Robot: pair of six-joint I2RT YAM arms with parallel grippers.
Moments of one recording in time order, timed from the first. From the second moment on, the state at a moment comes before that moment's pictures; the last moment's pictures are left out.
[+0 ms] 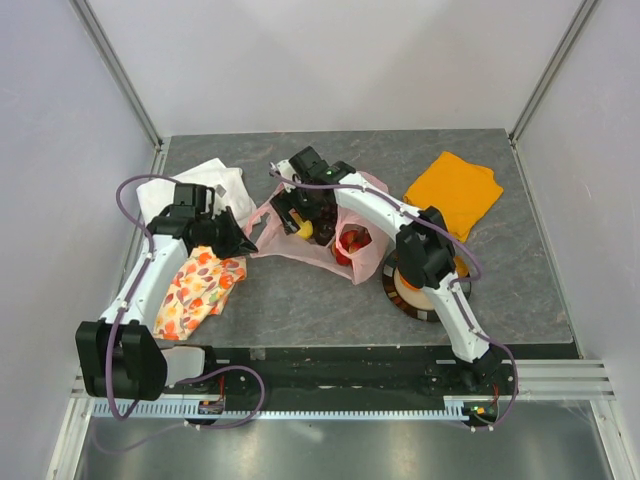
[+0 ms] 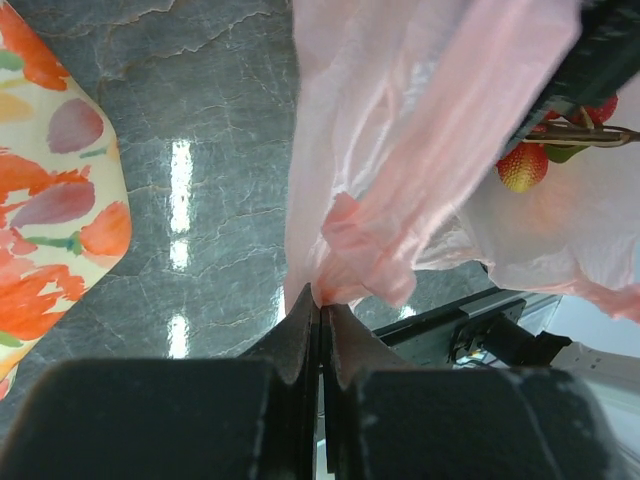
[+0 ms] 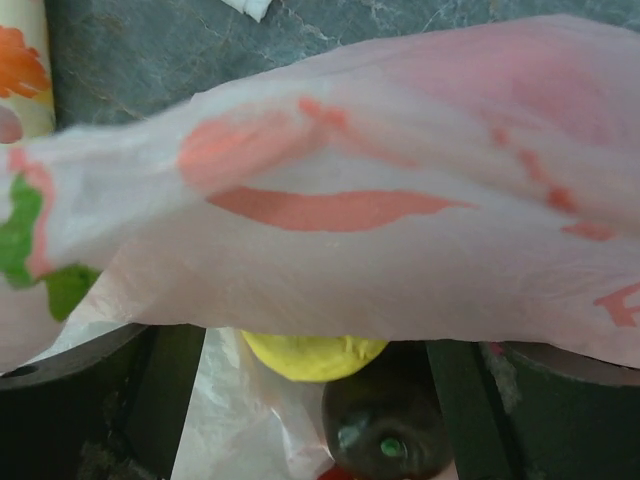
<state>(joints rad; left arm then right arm) -0.06 1.26 0.98 -0.74 0.45 -0.50 0.71 2.37 2.18 -0.77 -0.25 -0.05</state>
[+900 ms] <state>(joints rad) -0.04 1.25 0.98 -0.58 0.51 -0.53 0.67 1.87 1.84 -0.82 -0.16 -0.20</state>
